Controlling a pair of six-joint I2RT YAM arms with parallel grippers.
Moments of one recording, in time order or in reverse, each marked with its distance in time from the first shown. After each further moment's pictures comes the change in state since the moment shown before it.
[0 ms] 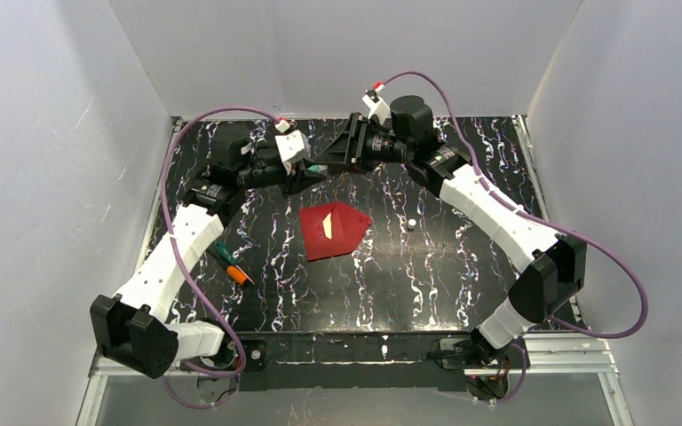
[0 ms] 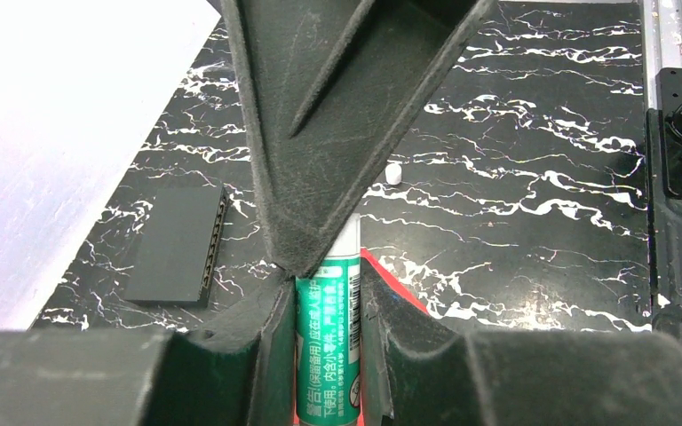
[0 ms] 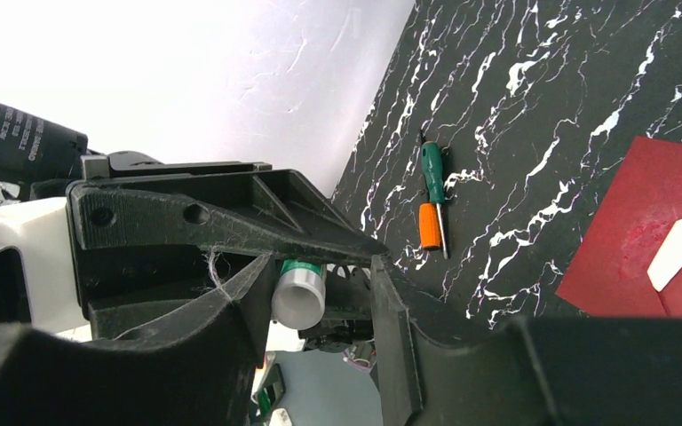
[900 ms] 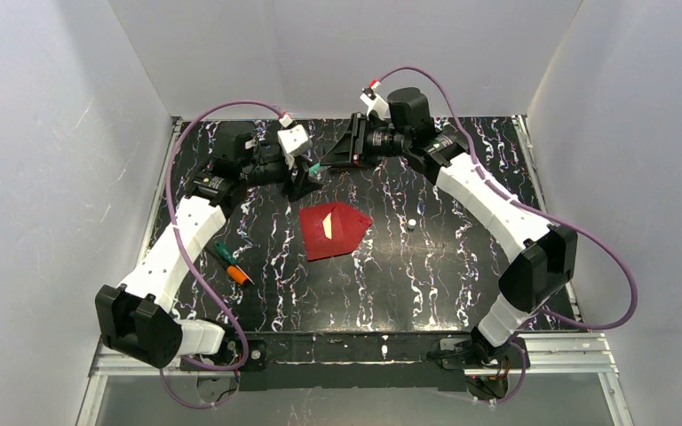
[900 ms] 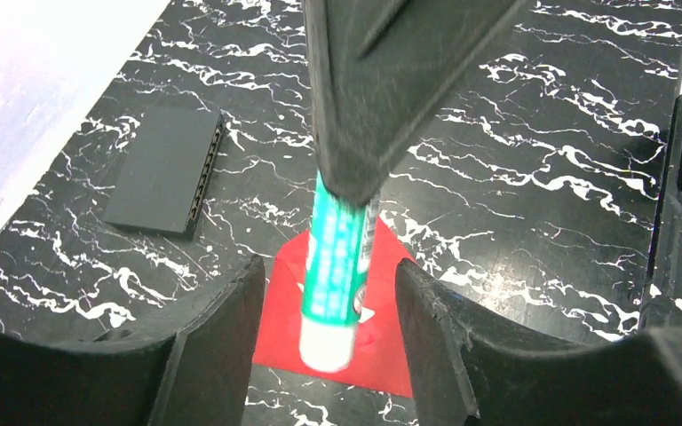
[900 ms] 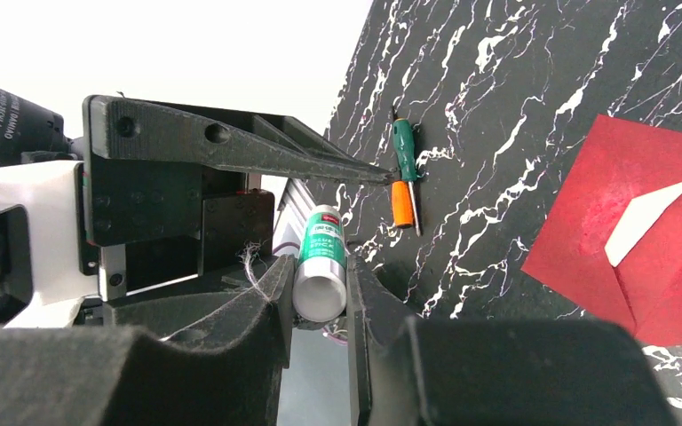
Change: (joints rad) left arm 0.016 0.054 0.049 -0.139 -0.097 -0.016; right arm -0.031 0.070 0.099 -0.139 -0.059 -0.089
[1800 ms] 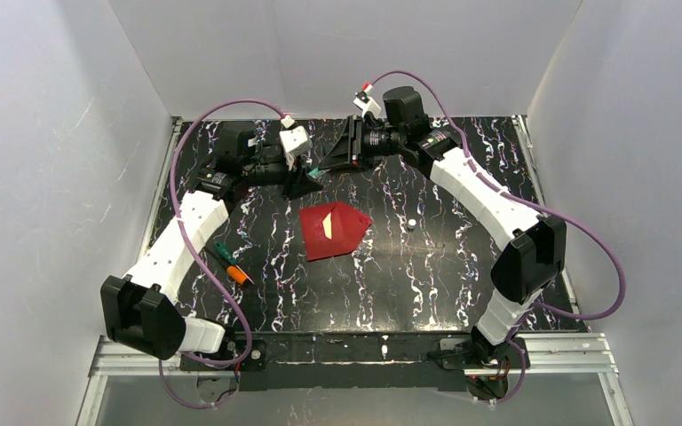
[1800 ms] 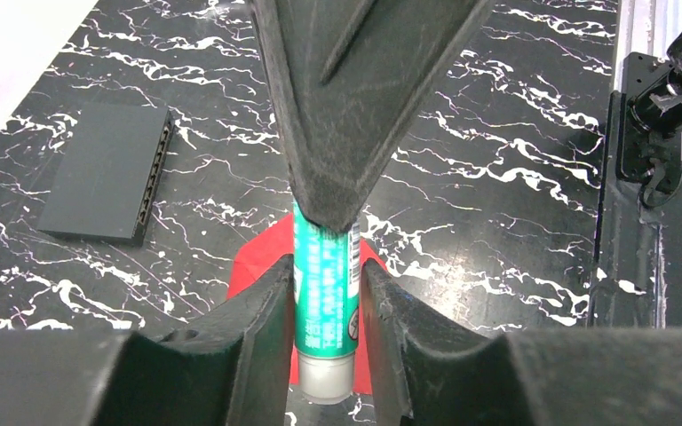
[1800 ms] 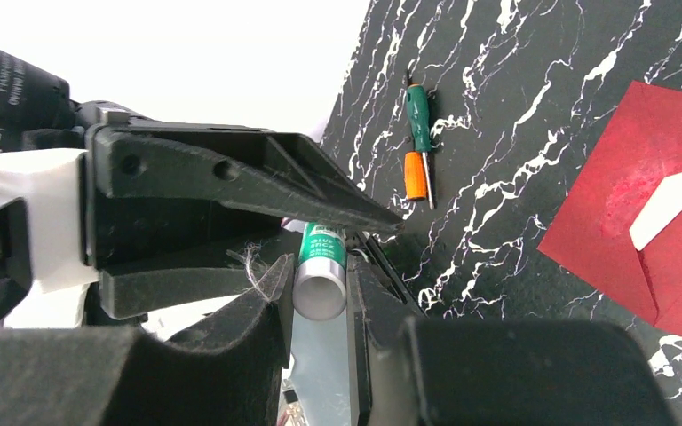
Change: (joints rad) left arm 0.021 0.043 0.005 -0.029 0.107 -0.011; right arm -0.024 0.072 0.050 -0.050 -0.112 -0.006
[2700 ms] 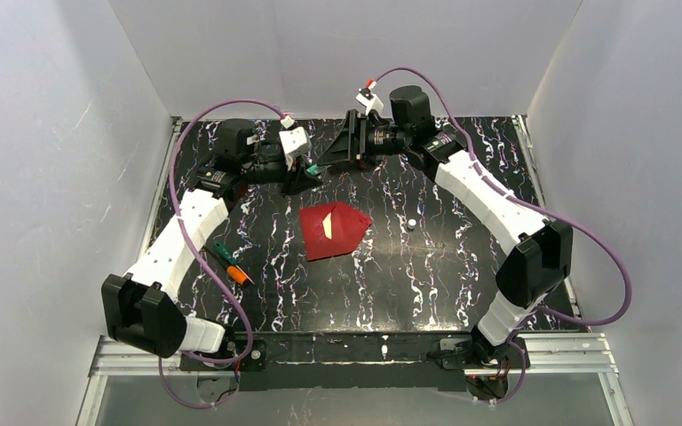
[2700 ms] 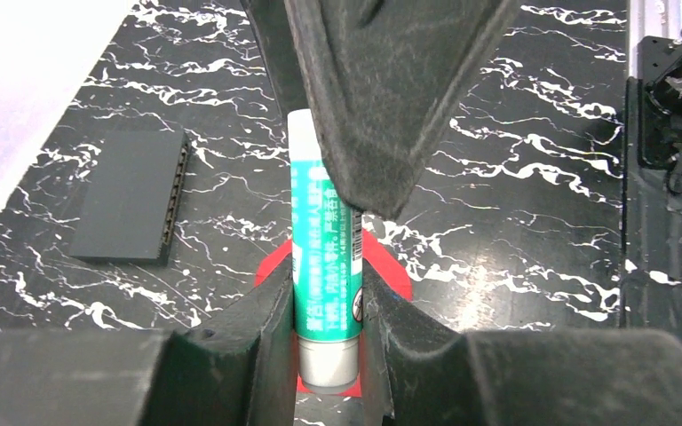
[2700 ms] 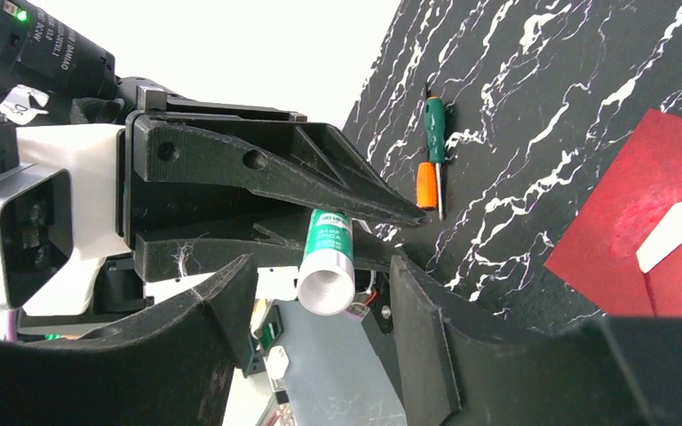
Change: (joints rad) left arm 0.009 0.003 0.001 0.014 0.039 0.059; right arm -0.016 -0.040 -0.044 0.079 -0.059 -0.003
